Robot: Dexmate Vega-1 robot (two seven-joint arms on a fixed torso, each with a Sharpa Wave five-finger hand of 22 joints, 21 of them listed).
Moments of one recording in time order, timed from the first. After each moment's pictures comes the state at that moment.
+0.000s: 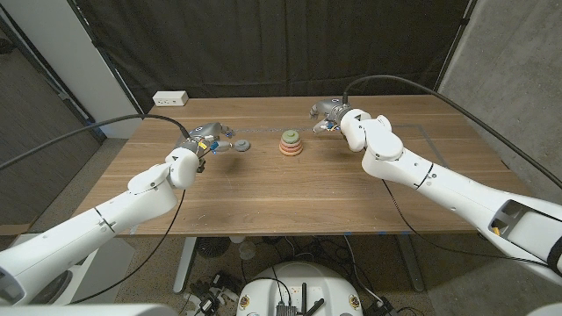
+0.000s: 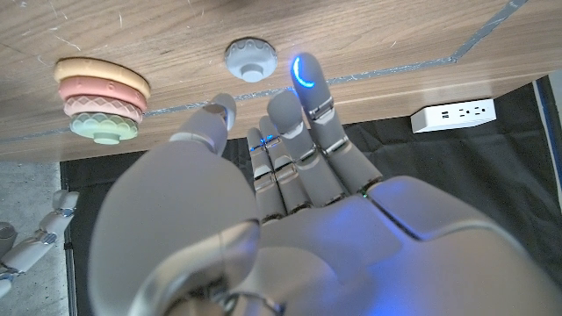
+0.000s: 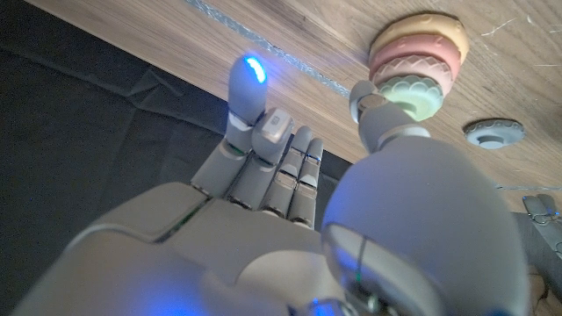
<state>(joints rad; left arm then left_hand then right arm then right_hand) 0.91 0.97 0.53 -1.99 0.33 0.55 0.17 0.89 0.01 0.49 -0.17 0.32 0.61 -0.04 0.20 0.23 0.66 -0.16 0.21 0.46 1.10 -0.20 1.38 0.71 0.84 -0.10 1.41 0.19 -0.49 -0.67 -0.90 -1.92 -0.82 -0.66 0.37 0.85 -0.10 0.65 -0.16 0.20 0.44 -0.09 0.28 0.28 0.53 -0.15 0.23 0.63 1.00 -0.16 1.51 1.22 1.05 -0.17 1.51 0.26</state>
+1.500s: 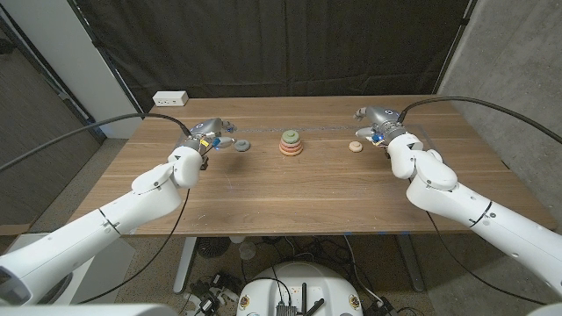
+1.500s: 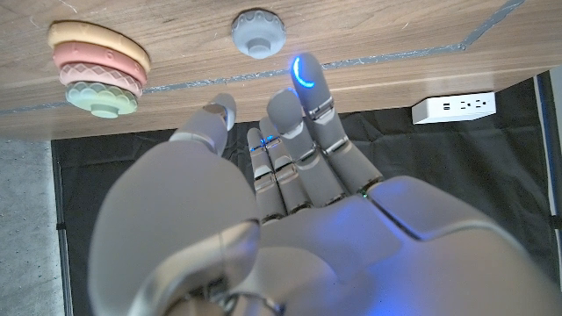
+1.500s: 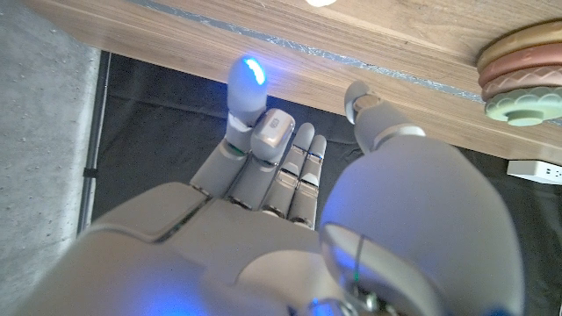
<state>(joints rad) 0.91 0.94 0.53 -2.02 0.33 0.58 0.21 0.89 0.01 0.49 -0.17 0.32 0.60 -0.04 0.20 0.23 0.65 -0.16 0.21 0.46 1.10 -0.20 1.38 0.70 0.84 -0.10 1.41 0.19 -0.84 -0.86 -0.61 -2.04 -0.60 -0.69 -0.03 0.87 -0.08 0.66 -0.16 0.20 0.48 -0.10 0.29 0.27 0.56 -0.16 0.23 0.64 1.02 -0.17 1.52 1.23 1.06 -0.18 1.52 0.25</state>
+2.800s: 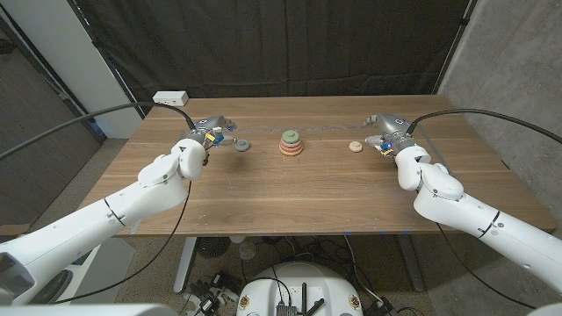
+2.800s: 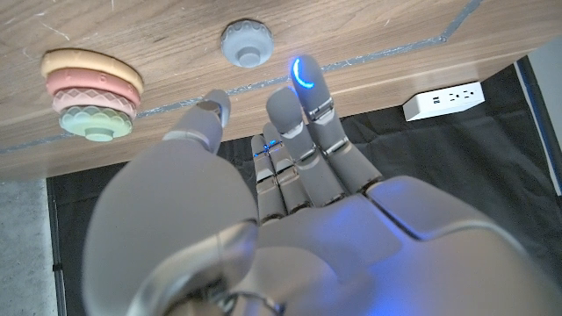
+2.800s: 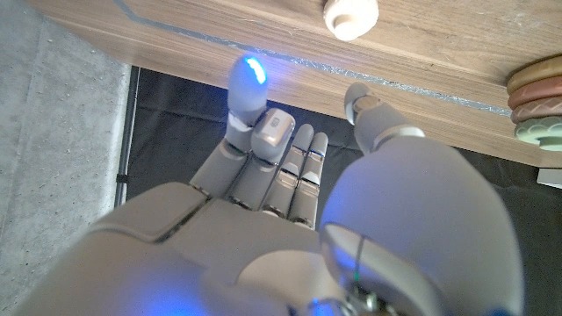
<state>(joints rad) 0.82 0.96 0.61 -2.07 0.43 0.74 0.05 0.89 -0.03 0.48 -0.18 0.31 0.52 -0.03 0.19 0.23 0.56 -0.15 0.20 0.45 1.07 -0.19 1.38 0.67 0.82 -0.09 1.41 0.19 -0.89 -0.90 -0.61 -2.02 -0.54 -0.70 -0.15 0.86 -0.07 0.66 -0.16 0.20 0.50 -0.10 0.29 0.26 0.53 -0.14 0.20 0.63 1.02 -0.16 1.52 1.22 1.06 -0.18 1.52 0.24</state>
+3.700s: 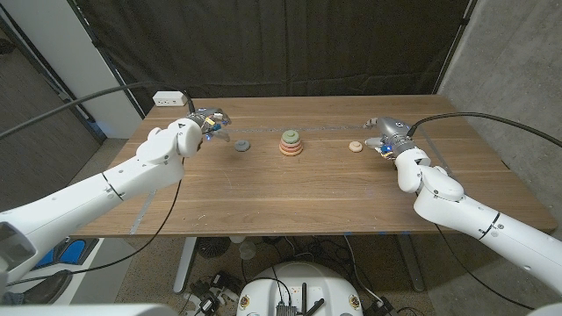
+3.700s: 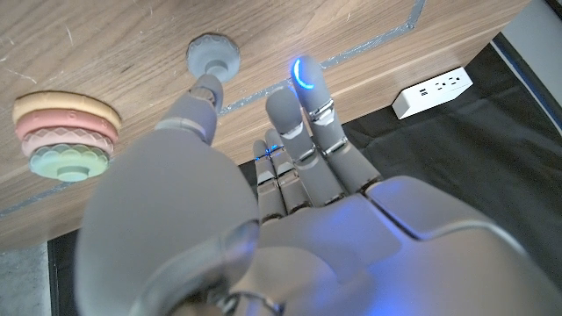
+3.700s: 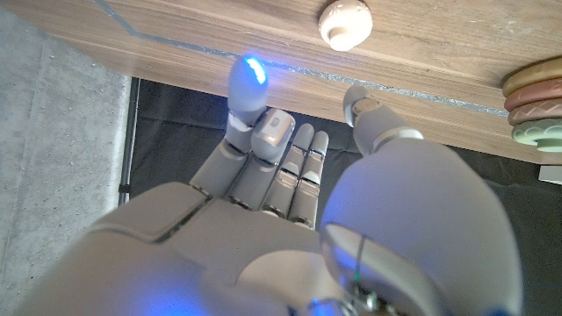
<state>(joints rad) 0.62 1.00 0.72 -2.01 0.57 0.73 -0.27 0.94 -0.09 0.43 -0.16 0.29 0.46 -0.04 0.19 0.22 0.49 -0.15 0.20 0.44 1.08 -0.19 1.40 0.64 0.82 -0.09 1.43 0.19 -0.89 -0.90 -0.62 -2.01 -0.50 -0.70 -0.18 0.85 -0.06 0.67 -0.16 0.21 0.52 -0.11 0.29 0.26 0.55 -0.14 0.20 0.61 1.02 -0.16 1.52 1.22 1.06 -0.18 1.52 0.23</state>
